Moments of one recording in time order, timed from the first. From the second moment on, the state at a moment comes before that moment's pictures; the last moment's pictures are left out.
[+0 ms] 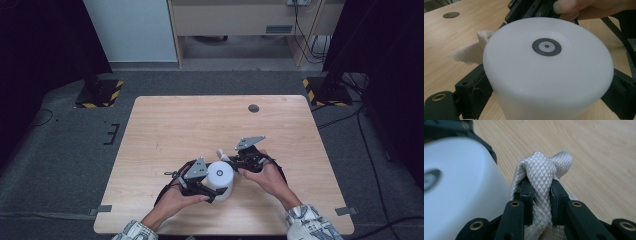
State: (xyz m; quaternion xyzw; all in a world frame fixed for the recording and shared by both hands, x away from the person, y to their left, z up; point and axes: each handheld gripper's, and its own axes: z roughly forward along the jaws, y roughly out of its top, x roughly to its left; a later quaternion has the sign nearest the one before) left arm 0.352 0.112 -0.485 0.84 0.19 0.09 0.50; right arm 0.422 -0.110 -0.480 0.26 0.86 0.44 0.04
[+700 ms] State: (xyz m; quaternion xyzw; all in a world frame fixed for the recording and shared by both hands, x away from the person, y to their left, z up) left arm 0.353 0.112 -0.485 0.84 0.19 0.09 0.50; right arm 0.409 -0.126 -0.480 0.26 0.85 0.45 0.04
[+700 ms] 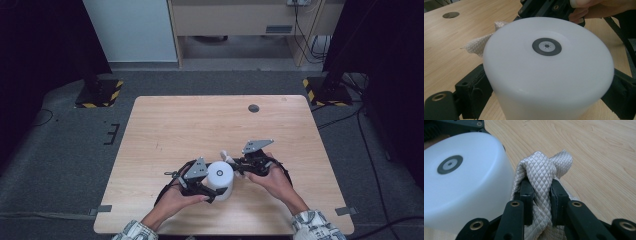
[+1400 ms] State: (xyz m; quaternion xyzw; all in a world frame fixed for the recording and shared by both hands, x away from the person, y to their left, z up) left arm 0.353 0.111 -0.485 0.84 0.19 0.09 0.50; right arm 0.351 -0.149 -0.488 0.25 0.86 0.44 0.05
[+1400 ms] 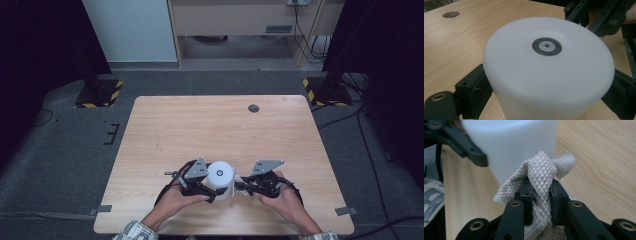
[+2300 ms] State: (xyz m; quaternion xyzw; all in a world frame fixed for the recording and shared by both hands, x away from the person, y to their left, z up) left arm 0.353 0.119 -0.456 0.81 0.20 0.10 0.54; right arm 0.328 -0.141 -0.486 0.24 0.87 0.42 0.08
